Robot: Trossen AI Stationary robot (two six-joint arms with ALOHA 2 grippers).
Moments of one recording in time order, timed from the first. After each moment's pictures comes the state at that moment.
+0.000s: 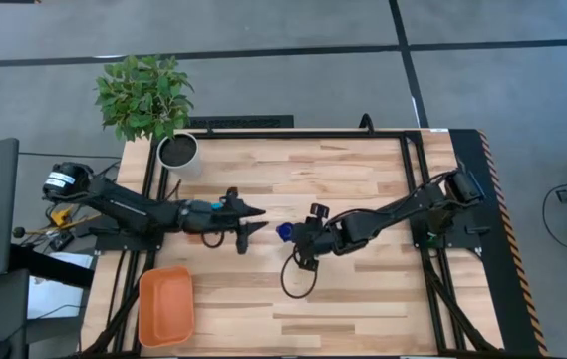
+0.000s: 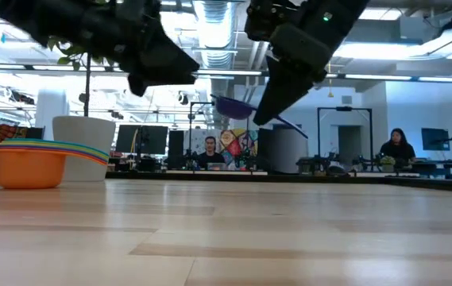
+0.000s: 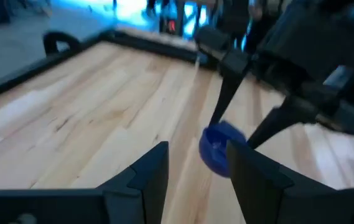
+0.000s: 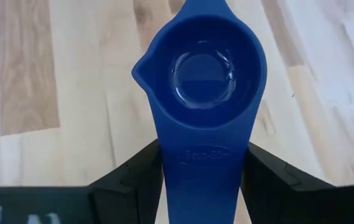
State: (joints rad) left arm -0.17 1.29 0.50 0.64 -0.40 -0.25; right arm 0.27 1.76 1.20 -0.45 0.45 0.31
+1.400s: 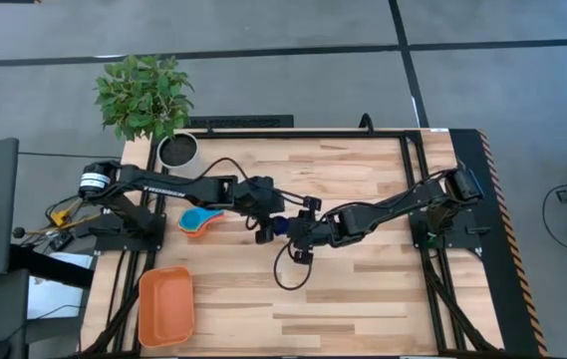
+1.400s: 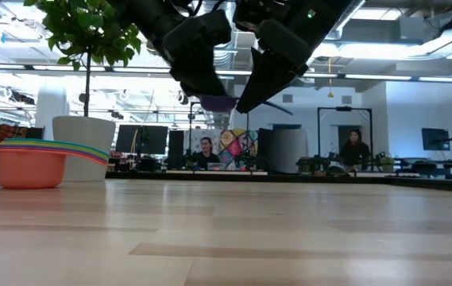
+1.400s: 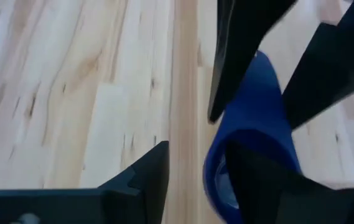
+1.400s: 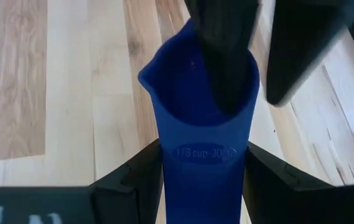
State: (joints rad) left arm 0.03 1.60 1.08 -0.16 -0.04 0.00; right arm 0.22 1.76 1.23 -0.38 0.45 0.17
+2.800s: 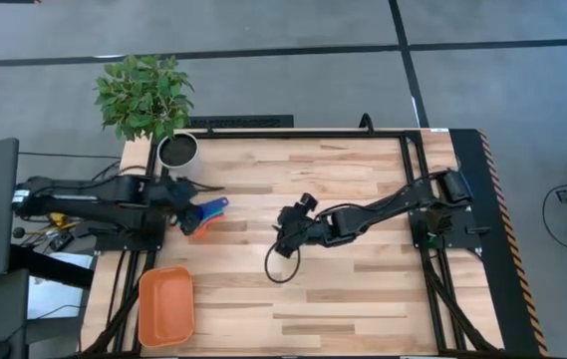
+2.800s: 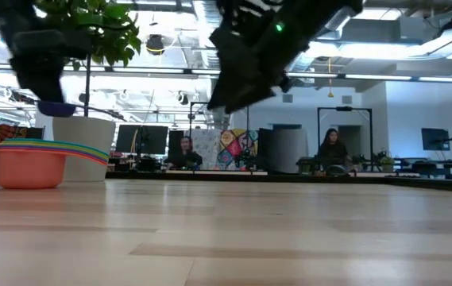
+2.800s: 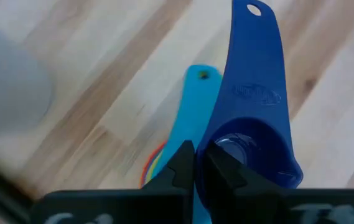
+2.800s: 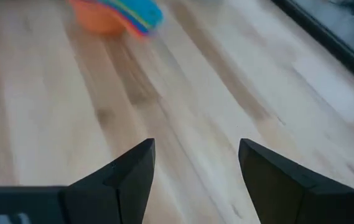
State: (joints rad) left arm 0.01 0.76 0.67 -0.92 -0.28 -0.56; right arm 0.20 1.83 1.24 -0.16 0.60 0.39
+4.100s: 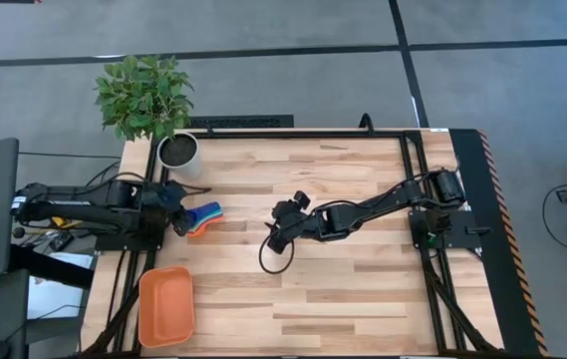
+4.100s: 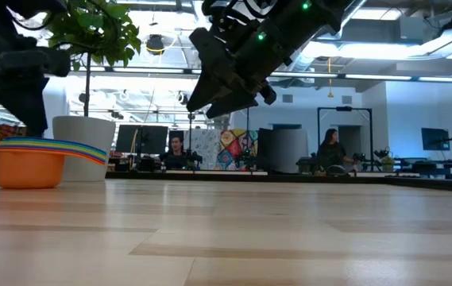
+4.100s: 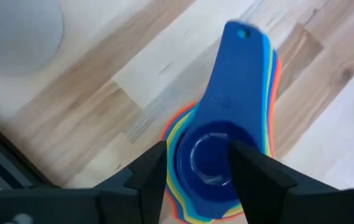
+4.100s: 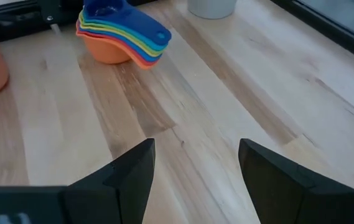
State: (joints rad) left arm 0.02 0.58 0.52 -0.97 -0.28 -0.71; right arm 0.15 1.89 1.24 -0.01 0.52 0.42
